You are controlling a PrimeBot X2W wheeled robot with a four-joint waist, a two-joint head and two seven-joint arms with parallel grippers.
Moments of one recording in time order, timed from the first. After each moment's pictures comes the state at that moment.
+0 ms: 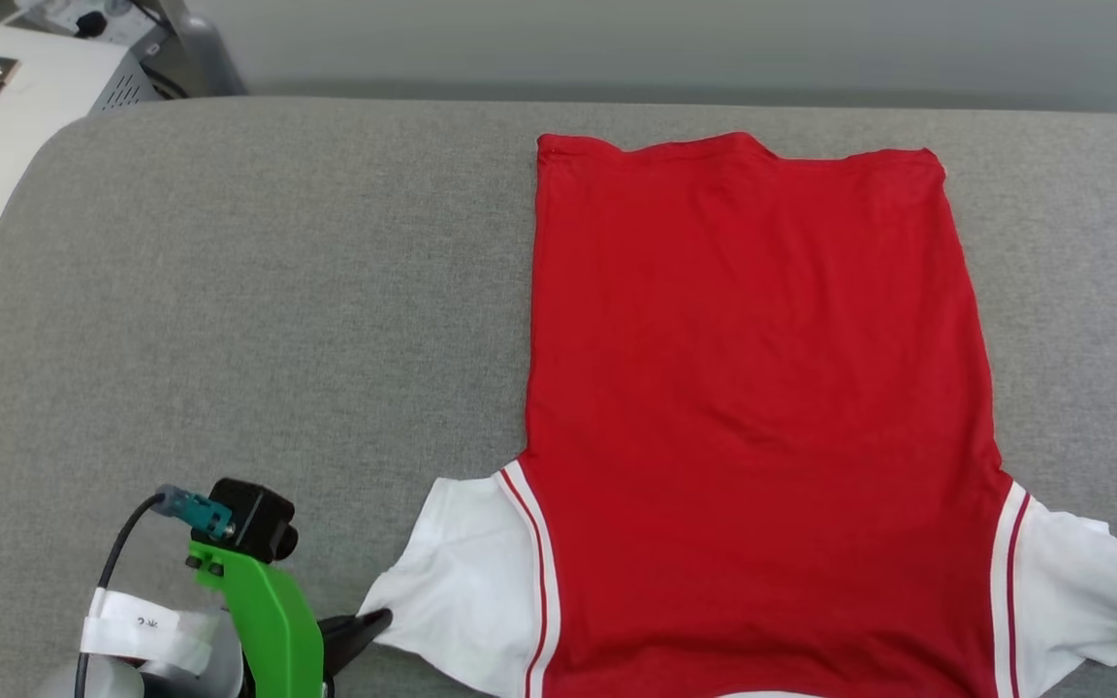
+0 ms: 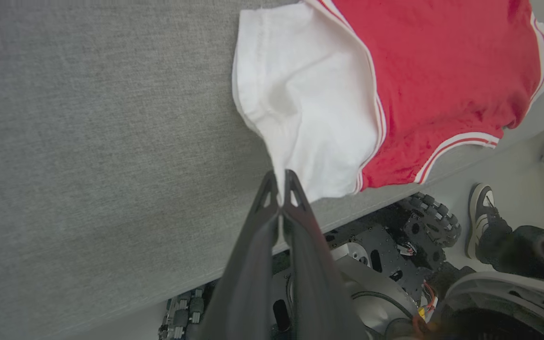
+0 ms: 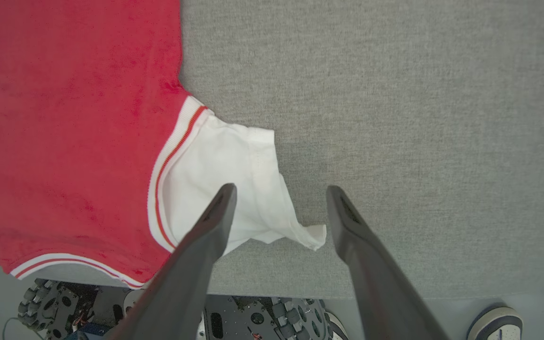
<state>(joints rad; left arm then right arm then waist) -0.08 0.76 -0.53 -0.24 -1.08 0.07 0.61 -0.08 -0.44 -0.30 -0.12 0.58 0.14 1.23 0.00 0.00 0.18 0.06</state>
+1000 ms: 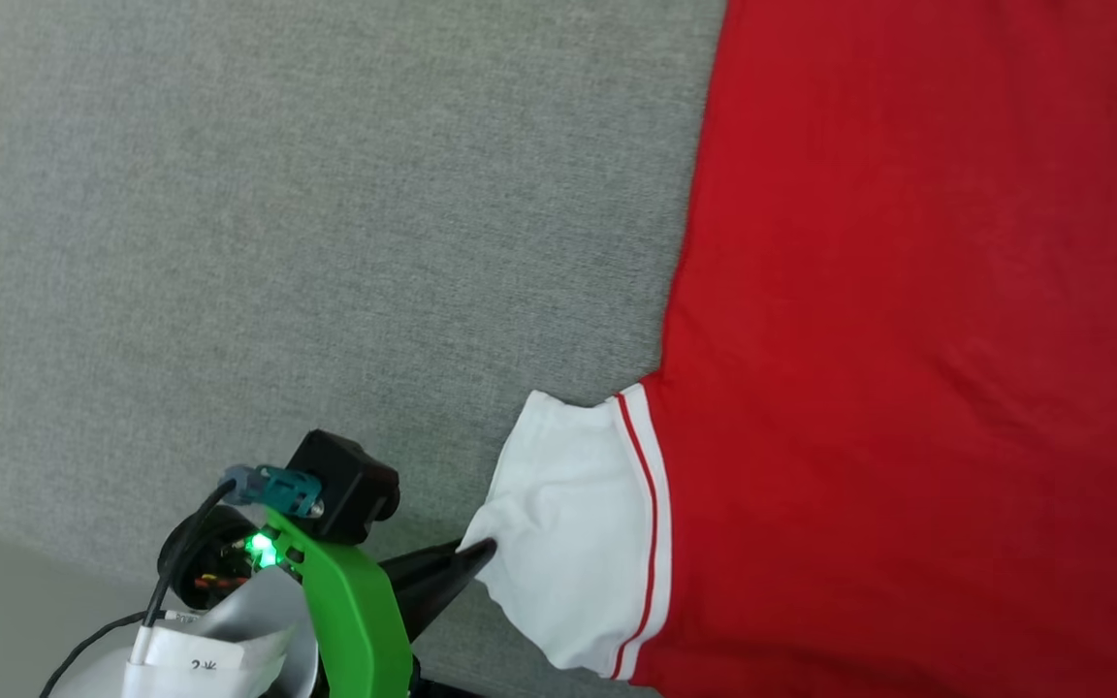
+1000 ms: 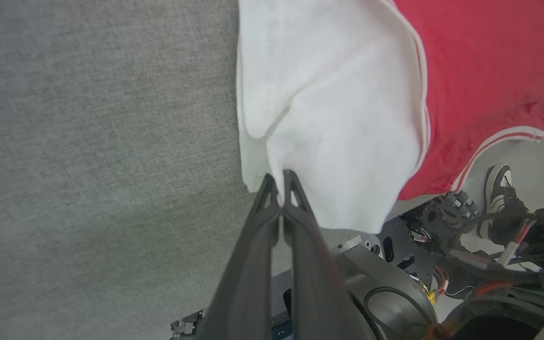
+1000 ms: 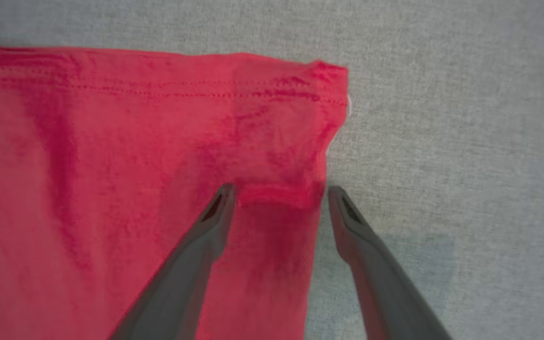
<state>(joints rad) -0.20 0.75 -0.60 -0.56 -0.90 0.09 0.63 -0.98 -0.55 -0.16 0.22 0.37 0.14 1.33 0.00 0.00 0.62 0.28</state>
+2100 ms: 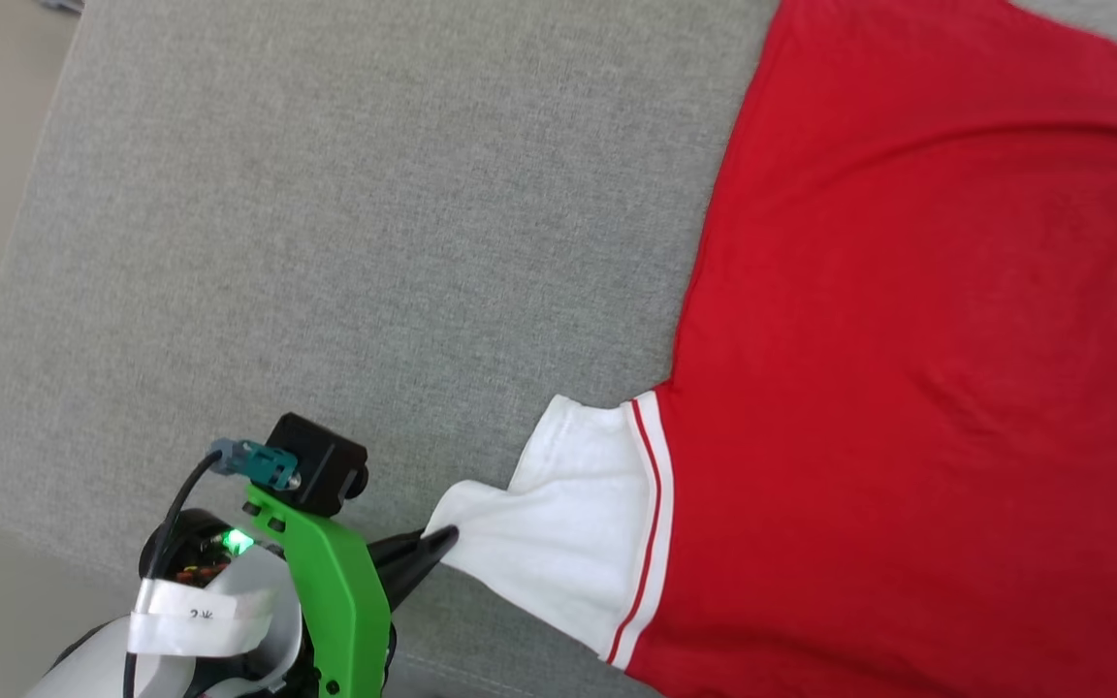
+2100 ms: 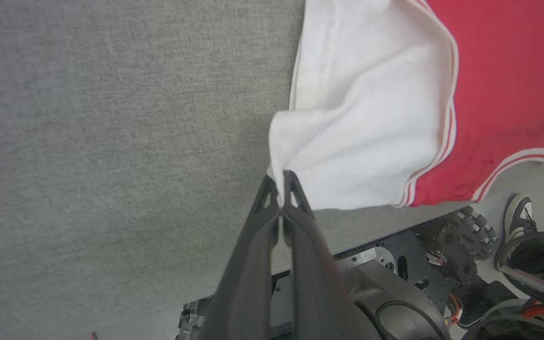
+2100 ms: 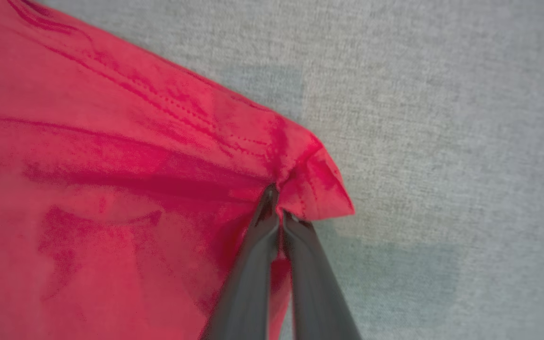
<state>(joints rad) -0.21 0.73 -0.59 -0.42 -0.92 0.09 0.60 -0.80 -0.60 -0.10 0.40 0.41 0.13 1.18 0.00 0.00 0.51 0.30</state>
